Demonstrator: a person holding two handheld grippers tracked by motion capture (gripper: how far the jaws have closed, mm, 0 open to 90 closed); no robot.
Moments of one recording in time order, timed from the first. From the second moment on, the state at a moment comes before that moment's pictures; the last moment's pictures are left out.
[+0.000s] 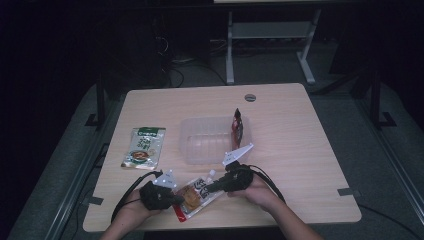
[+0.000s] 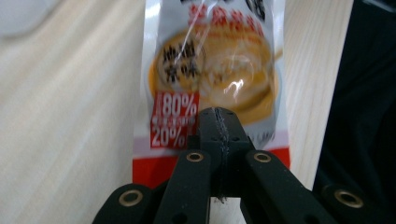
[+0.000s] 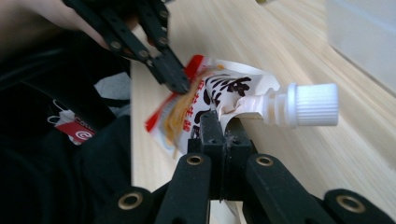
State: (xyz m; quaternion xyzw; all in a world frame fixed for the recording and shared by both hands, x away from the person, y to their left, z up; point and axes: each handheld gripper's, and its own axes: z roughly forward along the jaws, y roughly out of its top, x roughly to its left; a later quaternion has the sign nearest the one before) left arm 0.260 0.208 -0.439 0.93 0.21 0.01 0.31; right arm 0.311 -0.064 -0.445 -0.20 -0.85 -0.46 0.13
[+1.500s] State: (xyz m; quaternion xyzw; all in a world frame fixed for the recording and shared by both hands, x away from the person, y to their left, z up) left arm 0.259 0.196 -0.425 0.90 0.21 0.03 0.38; right arm 0.301 -0.081 -0.391 -0.17 -0.79 -0.58 0.11
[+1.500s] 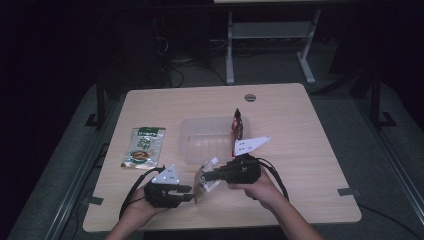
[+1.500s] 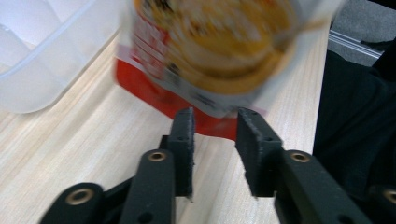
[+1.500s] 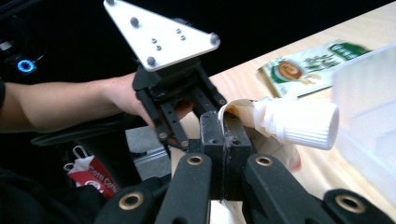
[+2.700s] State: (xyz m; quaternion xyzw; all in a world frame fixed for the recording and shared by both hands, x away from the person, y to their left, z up) left arm 0.260 0.209 -0.438 0.90 0.23 0.02 0.36; right arm 0.358 -0.136 -0.332 -0.23 -0.78 -0.58 0.01
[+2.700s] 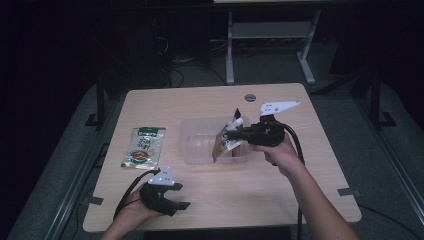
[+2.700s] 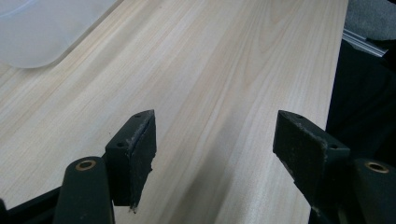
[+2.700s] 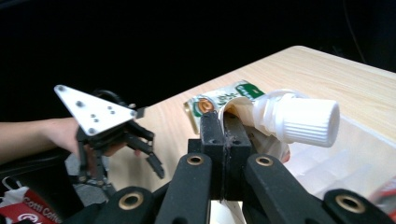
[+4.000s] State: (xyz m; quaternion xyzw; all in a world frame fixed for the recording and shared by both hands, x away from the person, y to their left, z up) left arm 0.259 0.210 -0.441 0.91 0.23 0.01 0.36; right arm 0.396 -0.116 -0.360 -0.28 -0.81 -0.51 -0.01
